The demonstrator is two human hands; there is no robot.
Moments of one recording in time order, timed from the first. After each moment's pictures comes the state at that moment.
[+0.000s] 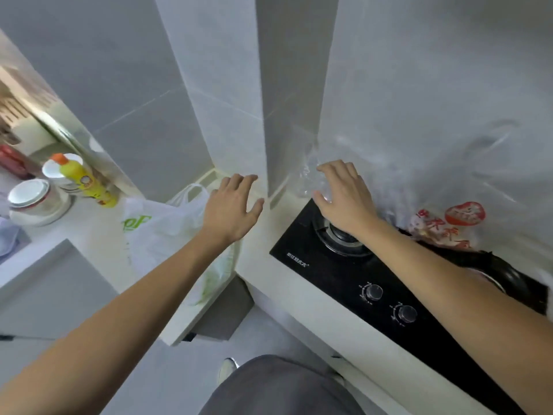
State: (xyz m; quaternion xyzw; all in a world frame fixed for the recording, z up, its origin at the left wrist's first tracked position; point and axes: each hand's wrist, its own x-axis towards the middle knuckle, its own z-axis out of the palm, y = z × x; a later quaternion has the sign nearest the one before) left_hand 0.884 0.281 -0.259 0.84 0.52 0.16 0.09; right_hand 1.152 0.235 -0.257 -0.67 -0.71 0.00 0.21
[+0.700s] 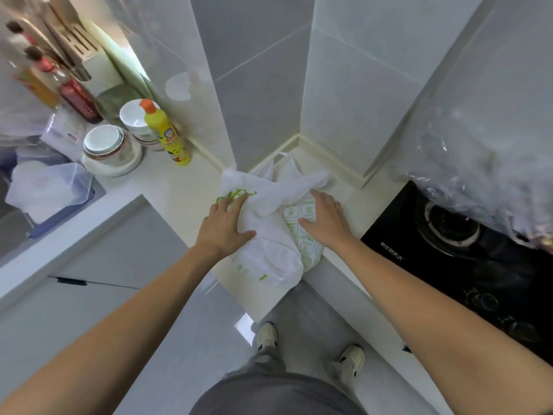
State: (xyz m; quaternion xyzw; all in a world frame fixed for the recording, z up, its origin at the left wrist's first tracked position) left_hand 0.608 0.313 -0.379 0.74 0.64 -0.01 0.22; right_hand 0.878 0.312 -0.415 -0.71 -0.62 0.31 0.10
